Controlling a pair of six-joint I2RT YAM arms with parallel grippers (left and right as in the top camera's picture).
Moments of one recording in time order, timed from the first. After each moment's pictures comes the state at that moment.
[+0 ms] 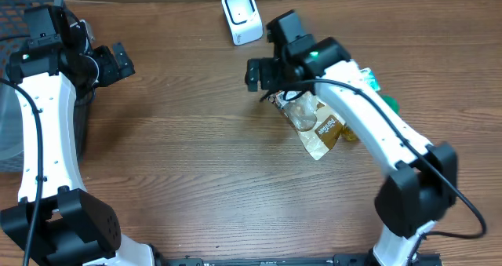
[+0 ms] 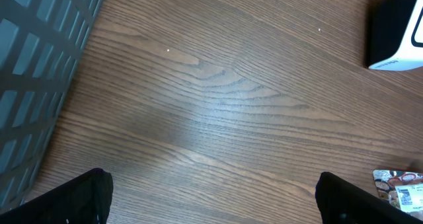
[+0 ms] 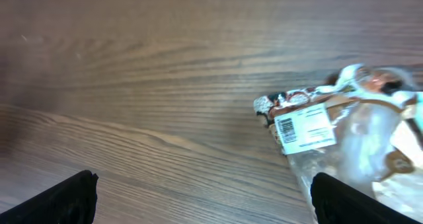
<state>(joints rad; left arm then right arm) 0.26 1.73 1.66 -1.02 0.17 -0.20 0.49 1.91 1.75 -0.92 -0.10 0.44</state>
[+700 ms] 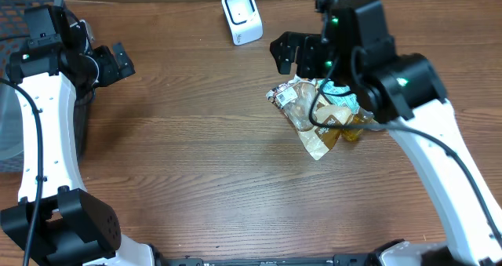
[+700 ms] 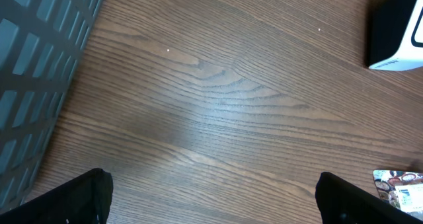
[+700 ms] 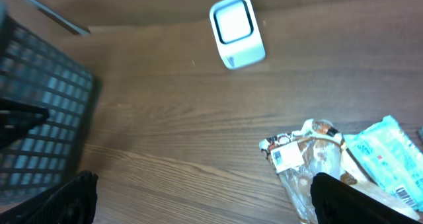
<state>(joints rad) 0.26 1.73 1.66 -1.02 0.17 -0.20 0.43 1.53 1.75 -0.92 -0.10 0.44</state>
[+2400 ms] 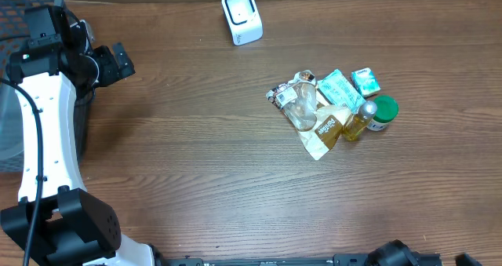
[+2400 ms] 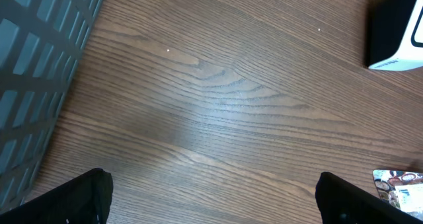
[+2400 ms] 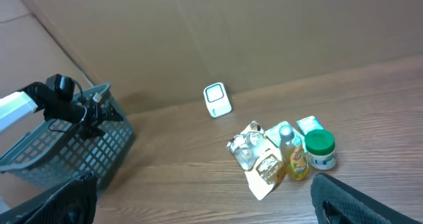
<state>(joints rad) 0.26 1.73 1.66 -1.02 0.17 -0.20 0.42 0.43 1.76 -1.52 0.10 0.44</state>
